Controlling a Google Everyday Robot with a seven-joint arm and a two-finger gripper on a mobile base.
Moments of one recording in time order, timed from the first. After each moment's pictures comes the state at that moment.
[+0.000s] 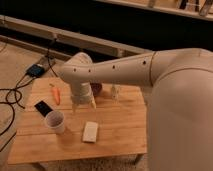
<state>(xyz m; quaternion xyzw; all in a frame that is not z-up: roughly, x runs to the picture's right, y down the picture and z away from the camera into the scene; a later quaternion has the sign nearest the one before) -0.103 0.104 0.703 -0.26 0.24 0.64 0.68</state>
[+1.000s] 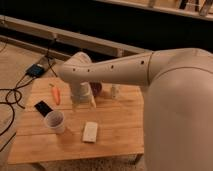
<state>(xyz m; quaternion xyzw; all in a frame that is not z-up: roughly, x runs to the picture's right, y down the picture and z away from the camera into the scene) -0.120 0.099 0.716 -0.27 0.23 0.62 0.70</state>
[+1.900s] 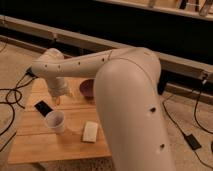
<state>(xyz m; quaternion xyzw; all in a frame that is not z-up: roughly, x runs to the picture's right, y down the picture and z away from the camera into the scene) -0.239 0.064 0.761 -0.28 0.17 0.52 0.79</state>
